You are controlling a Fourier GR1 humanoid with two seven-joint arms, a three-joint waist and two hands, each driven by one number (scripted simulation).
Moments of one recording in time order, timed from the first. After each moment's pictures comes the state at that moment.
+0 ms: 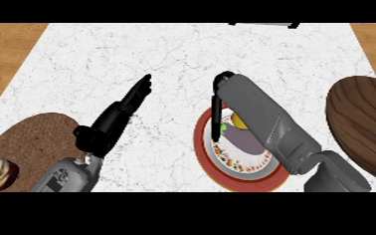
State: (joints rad) left arm -0.25 0.38 -0.47 -1.54 0.30 0.11 -0.01; right arm -1.13 -0.04 0.74 -0.30 -0.37 0.68 1.11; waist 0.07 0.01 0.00
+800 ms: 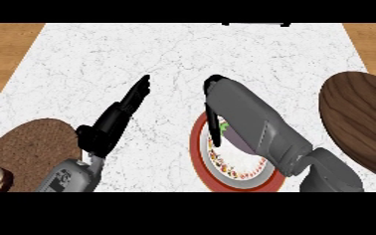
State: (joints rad) left arm -0.23 0.34 -0.44 -1.52 0.27 0.11 0.00; right arm -1.16 -0.02 0.90 -0.34 -0.32 0.74 1.08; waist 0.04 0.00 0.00
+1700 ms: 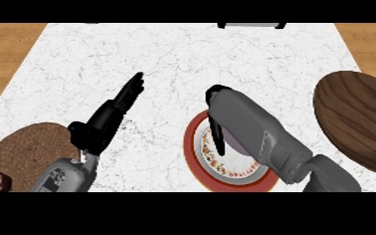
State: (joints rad) left arm -0.22 0.34 -0.38 -1.53 0.24 0.08 0.01; right arm -1.09 -0.02 0.95 -0.37 -0.27 0.75 1.04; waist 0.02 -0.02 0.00
